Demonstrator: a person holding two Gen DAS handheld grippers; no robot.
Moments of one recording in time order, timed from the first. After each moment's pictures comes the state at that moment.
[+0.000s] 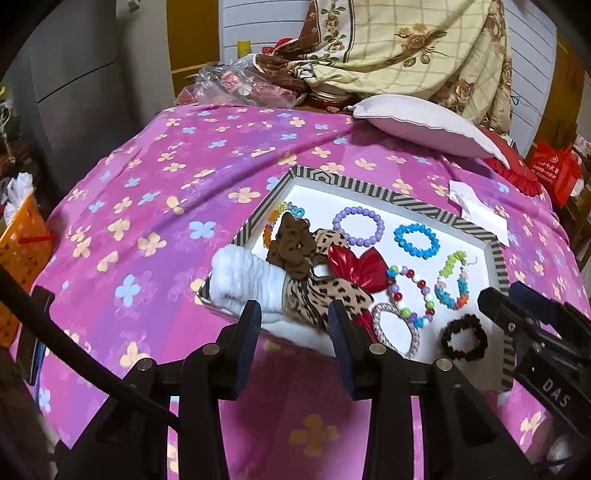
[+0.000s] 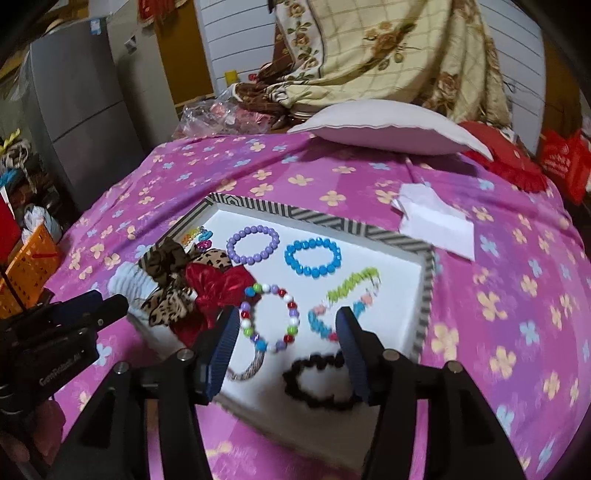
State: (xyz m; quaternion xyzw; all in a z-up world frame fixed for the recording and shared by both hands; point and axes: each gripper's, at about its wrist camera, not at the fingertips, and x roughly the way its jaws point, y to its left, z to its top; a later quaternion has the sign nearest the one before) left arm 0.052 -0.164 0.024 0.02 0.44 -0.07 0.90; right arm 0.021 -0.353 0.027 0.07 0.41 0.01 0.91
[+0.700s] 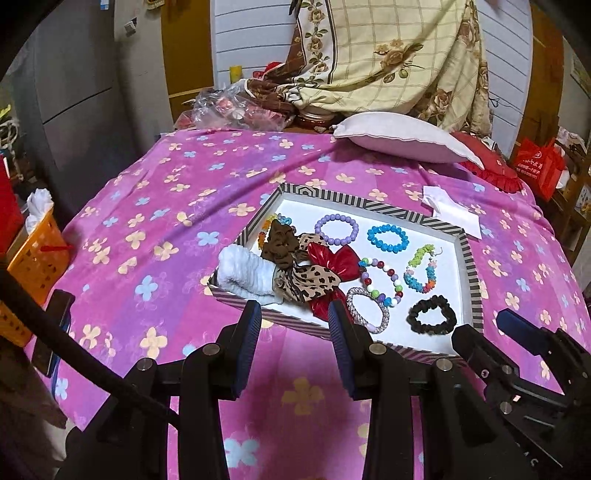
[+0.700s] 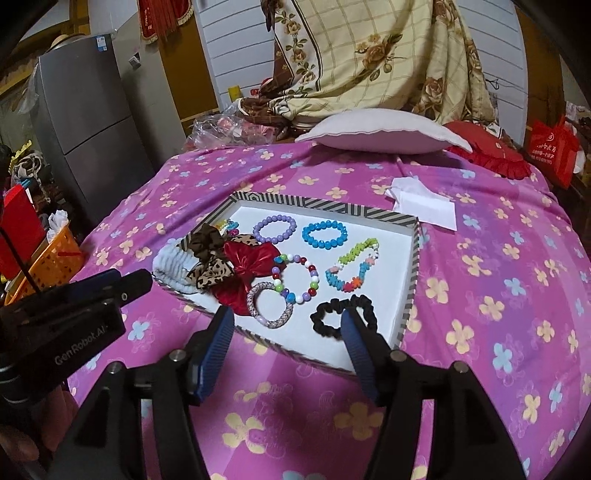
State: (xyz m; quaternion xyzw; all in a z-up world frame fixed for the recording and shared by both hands) left arm -0.005 -0.169 0.057 0.03 0.40 -0.08 0.91; right arm -0.051 -0.329 0.050 0.08 0.38 0.01 0.92
